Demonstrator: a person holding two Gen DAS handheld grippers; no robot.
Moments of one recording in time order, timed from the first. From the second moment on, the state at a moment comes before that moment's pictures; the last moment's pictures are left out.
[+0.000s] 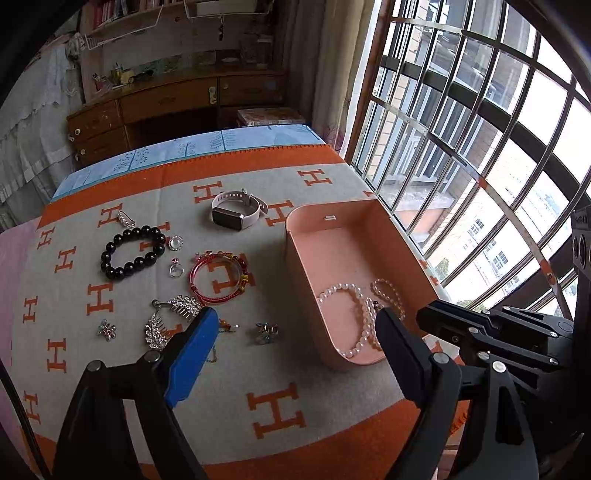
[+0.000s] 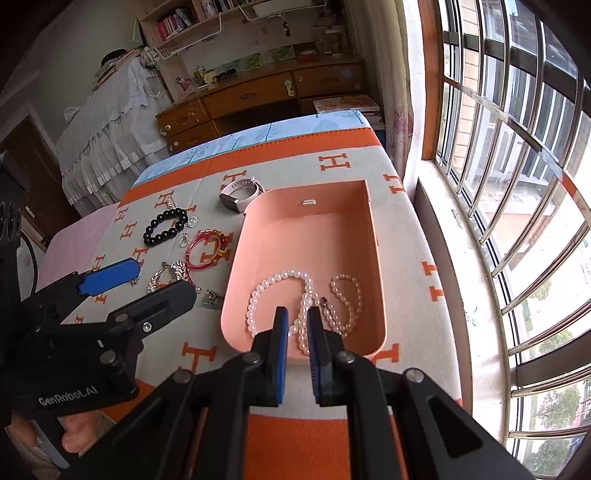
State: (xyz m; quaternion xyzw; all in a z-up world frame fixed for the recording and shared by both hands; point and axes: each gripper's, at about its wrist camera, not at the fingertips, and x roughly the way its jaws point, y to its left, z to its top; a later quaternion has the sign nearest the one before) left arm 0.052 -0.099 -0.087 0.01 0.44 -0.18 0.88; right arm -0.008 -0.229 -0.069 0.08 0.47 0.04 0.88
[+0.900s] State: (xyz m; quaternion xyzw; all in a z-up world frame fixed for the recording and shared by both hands) left arm 0.059 -0.004 -0.041 0.03 0.38 -0.11 0.92; right arm 0.014 -0.153 -0.035 0.03 0.45 0.08 0.89
